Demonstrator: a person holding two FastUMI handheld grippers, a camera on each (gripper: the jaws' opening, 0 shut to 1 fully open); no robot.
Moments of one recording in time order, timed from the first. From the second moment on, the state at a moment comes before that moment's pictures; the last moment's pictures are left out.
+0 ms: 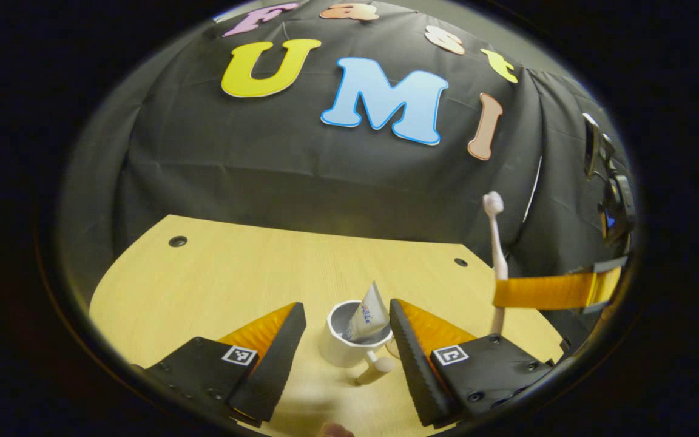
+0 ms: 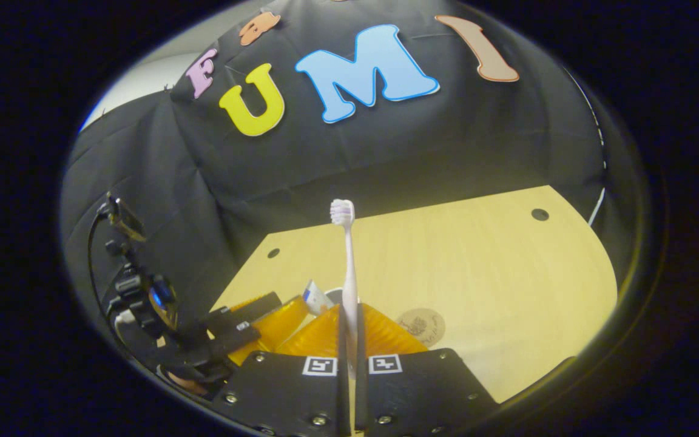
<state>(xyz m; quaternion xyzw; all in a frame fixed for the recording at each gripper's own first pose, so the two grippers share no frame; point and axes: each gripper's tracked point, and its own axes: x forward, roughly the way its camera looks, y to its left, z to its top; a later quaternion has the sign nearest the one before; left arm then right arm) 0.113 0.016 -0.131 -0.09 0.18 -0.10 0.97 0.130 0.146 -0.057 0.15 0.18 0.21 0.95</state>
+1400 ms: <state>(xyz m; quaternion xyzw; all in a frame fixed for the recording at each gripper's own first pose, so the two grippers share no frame) 0.065 0.003 -0.178 -0.14 0.29 -0.14 0.94 0.221 0.198 -0.088 0.09 0.16 0.21 0.96</state>
